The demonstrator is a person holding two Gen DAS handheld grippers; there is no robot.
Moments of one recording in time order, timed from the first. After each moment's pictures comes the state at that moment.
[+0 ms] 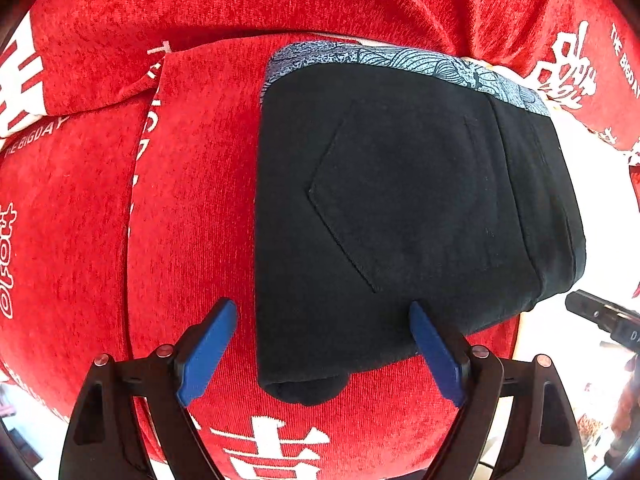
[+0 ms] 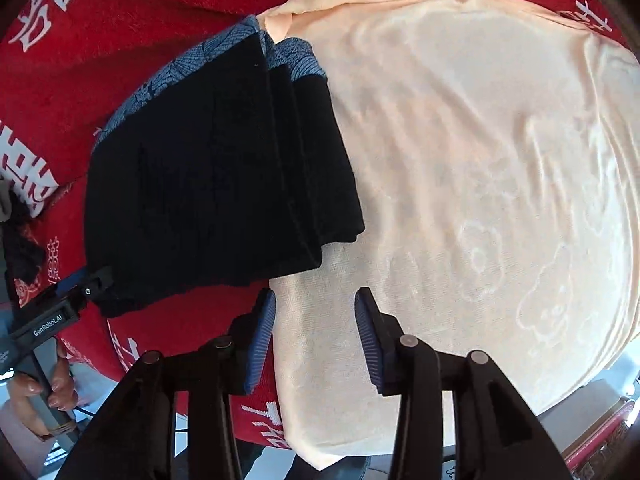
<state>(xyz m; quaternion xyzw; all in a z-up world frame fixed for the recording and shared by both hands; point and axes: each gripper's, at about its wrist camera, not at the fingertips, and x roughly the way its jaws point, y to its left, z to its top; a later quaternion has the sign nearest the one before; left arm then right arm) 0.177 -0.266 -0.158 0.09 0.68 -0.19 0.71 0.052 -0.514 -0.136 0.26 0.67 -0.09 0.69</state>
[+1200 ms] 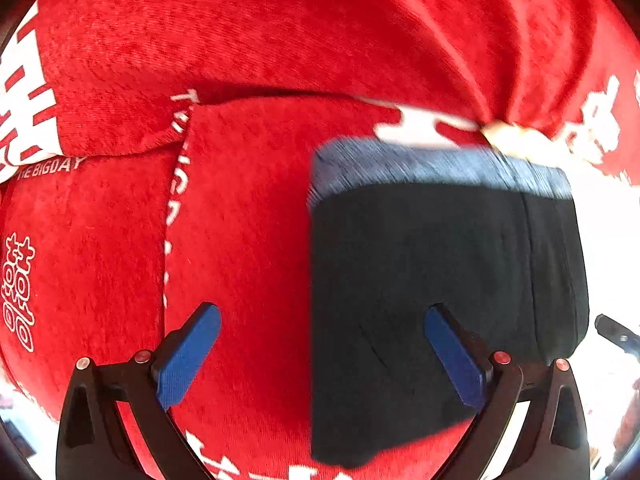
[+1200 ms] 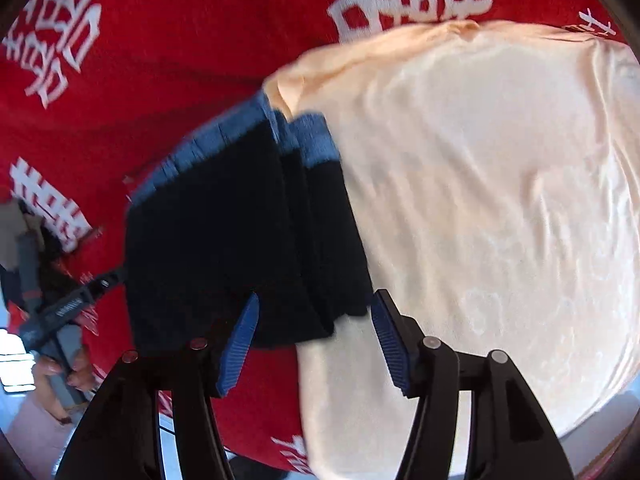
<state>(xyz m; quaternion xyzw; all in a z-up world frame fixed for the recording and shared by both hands) 0.245 -0.255 -0.145 0.07 0.65 -0.15 0.74 0.085 -0.561 -0.107 0.32 0.60 -0.07 0.73</state>
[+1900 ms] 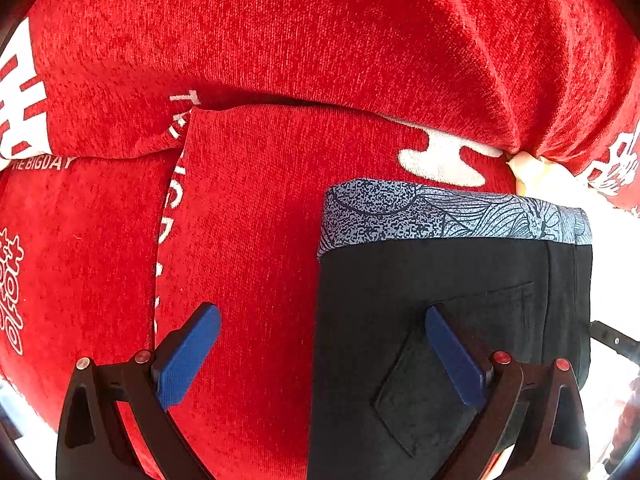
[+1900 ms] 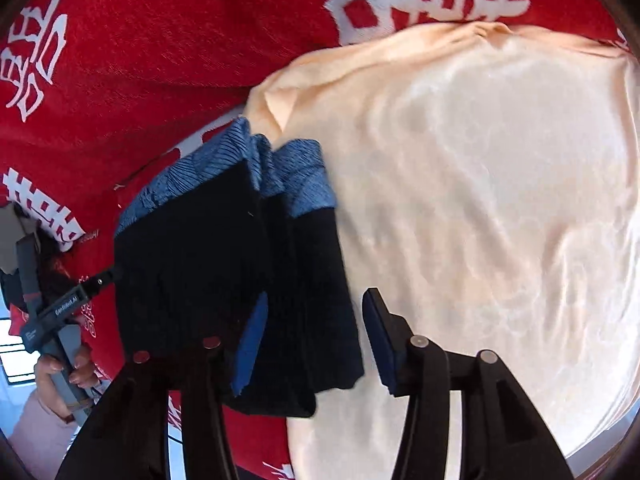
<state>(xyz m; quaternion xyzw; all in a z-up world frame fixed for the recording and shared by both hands) 0.271 -0.259 -0.164 0.05 0.66 -0.14 0.74 0.124 -0.587 -0.134 0.32 0.63 -0.05 0.71</state>
